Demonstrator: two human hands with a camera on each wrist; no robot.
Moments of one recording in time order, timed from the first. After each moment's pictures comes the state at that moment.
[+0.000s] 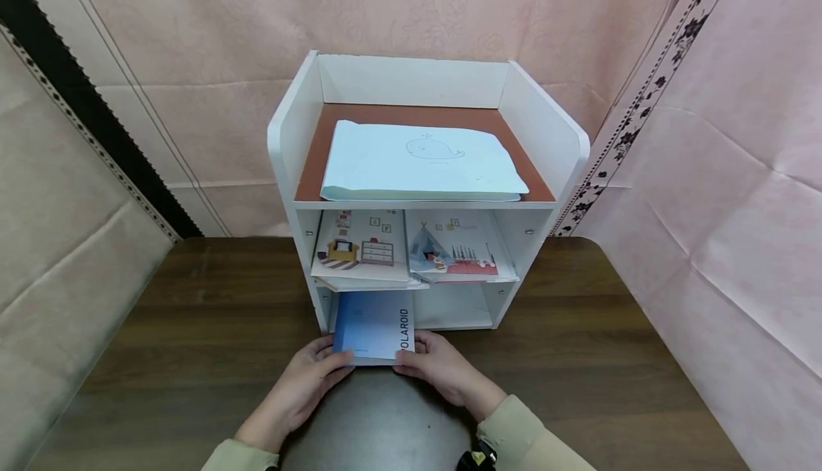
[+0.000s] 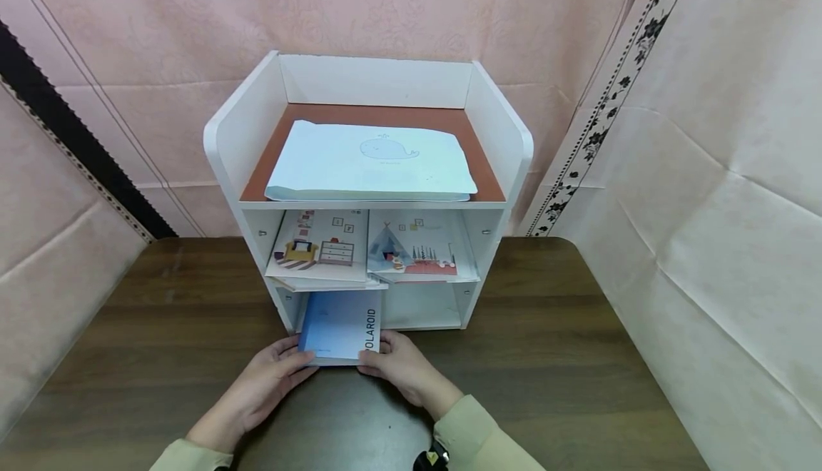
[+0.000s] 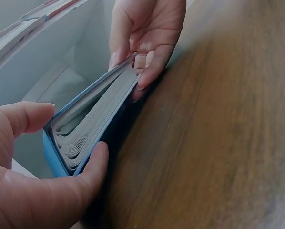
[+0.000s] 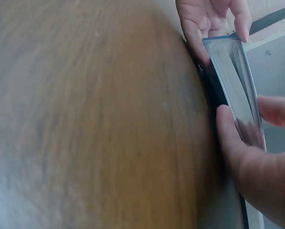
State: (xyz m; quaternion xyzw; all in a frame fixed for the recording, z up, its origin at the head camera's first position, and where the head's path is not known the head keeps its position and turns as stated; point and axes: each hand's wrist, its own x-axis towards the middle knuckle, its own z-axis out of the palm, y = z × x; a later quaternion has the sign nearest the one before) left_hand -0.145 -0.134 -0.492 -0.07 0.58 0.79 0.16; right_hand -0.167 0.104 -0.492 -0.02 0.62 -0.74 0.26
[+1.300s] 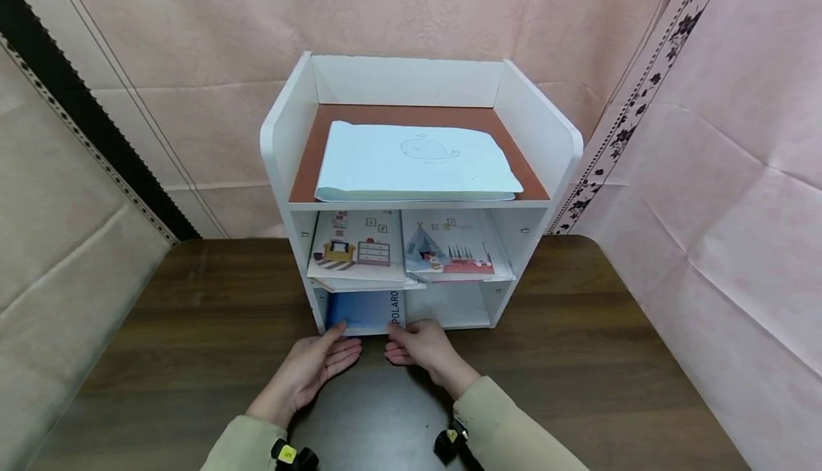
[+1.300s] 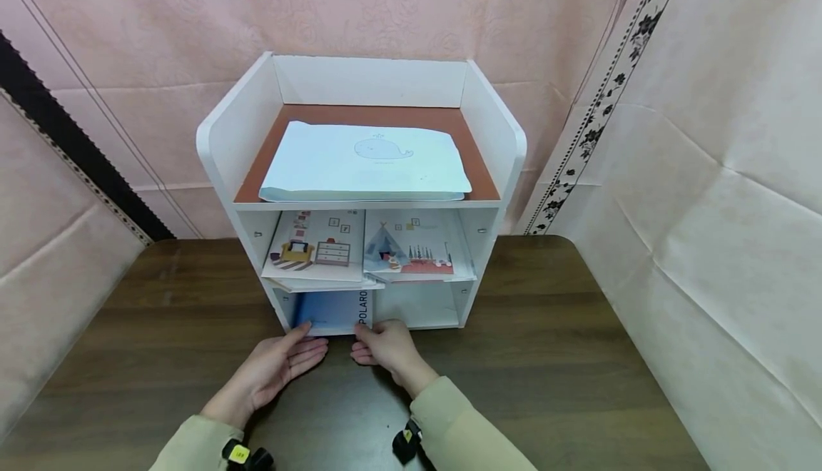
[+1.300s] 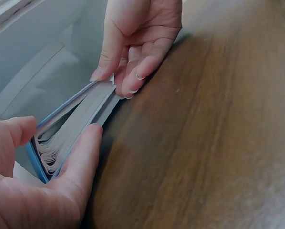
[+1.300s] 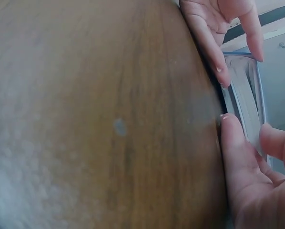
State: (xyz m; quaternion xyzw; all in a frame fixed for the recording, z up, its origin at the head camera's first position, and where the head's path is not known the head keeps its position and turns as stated) left_hand -0.173 -0.138 -0.500 -0.11 0.55 0.80 0.20; right_hand -0.189 0.083 -0.495 0.03 0.71 -0.68 0.19
